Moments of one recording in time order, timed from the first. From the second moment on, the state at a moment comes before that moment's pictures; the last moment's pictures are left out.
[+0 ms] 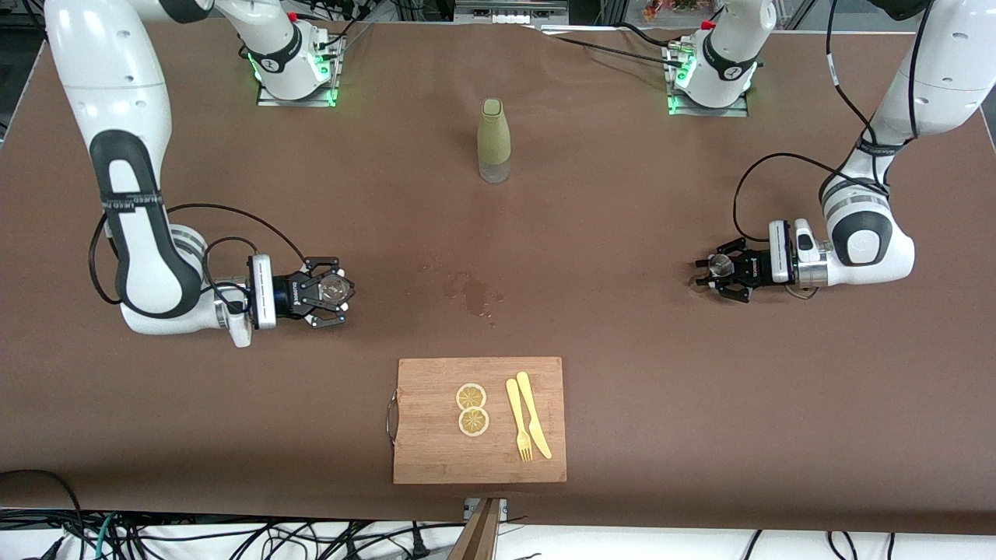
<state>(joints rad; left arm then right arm) 0.36 0.64 -0.14 -2.03 -1.02 1.94 2.68 0.13 0.68 -0.08 -1.63 1.24 1.67 -2.09</state>
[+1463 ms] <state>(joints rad) 0.37 0.64 -0.11 -2.02 -1.04 1.86 2.64 0.31 0.60 -0.08 -1.50 1.24 1.80 -1.61</state>
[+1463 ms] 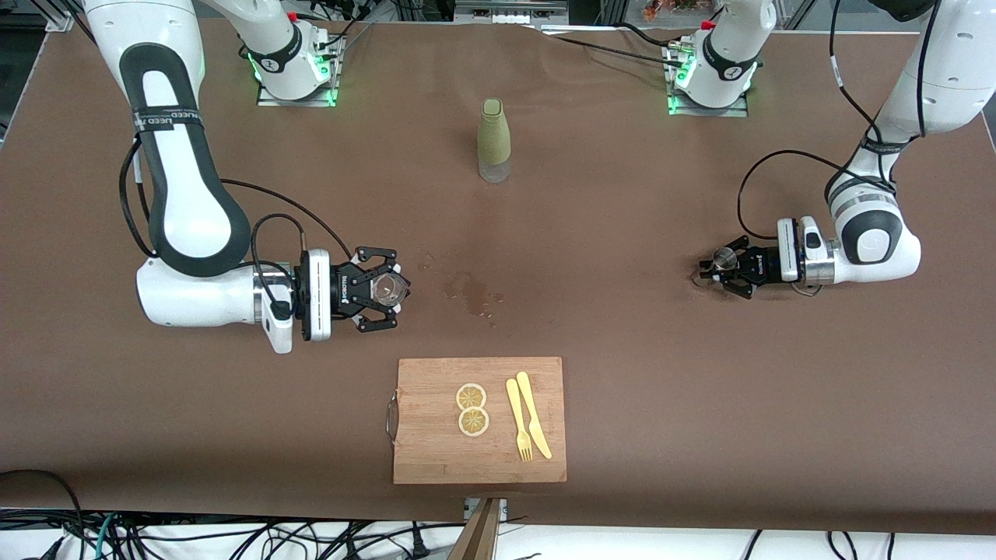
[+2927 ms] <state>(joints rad) 0.02 0.63 -0.38 -1.89 -1.38 2.39 2.20 0.66 0.59 -0.08 -1.50 1.09 2.35 -1.32</state>
